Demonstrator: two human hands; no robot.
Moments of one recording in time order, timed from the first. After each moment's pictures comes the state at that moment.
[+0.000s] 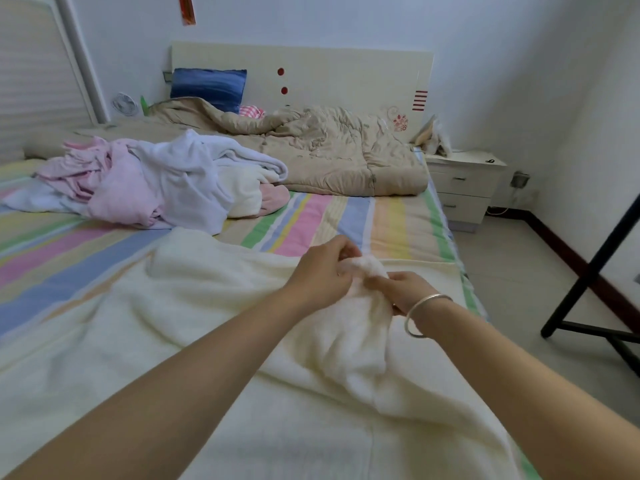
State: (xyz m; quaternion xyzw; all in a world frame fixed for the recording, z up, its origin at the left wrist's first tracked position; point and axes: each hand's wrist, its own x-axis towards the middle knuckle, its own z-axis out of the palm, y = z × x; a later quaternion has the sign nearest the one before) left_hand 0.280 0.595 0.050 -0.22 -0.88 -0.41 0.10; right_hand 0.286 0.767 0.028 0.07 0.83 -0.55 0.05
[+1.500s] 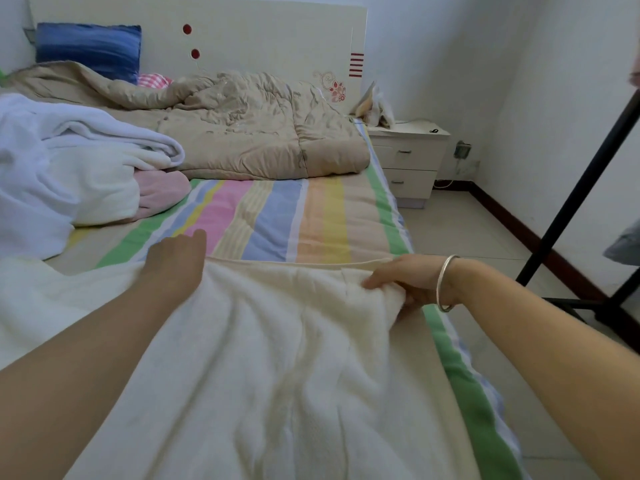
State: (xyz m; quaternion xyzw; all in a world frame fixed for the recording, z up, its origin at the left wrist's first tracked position) left_hand 0.054 0.581 -0.043 -0.07 -0.98 0.11 0.15; right_hand 0.162 0.918 0.004 0.15 0.83 -0.48 0.25
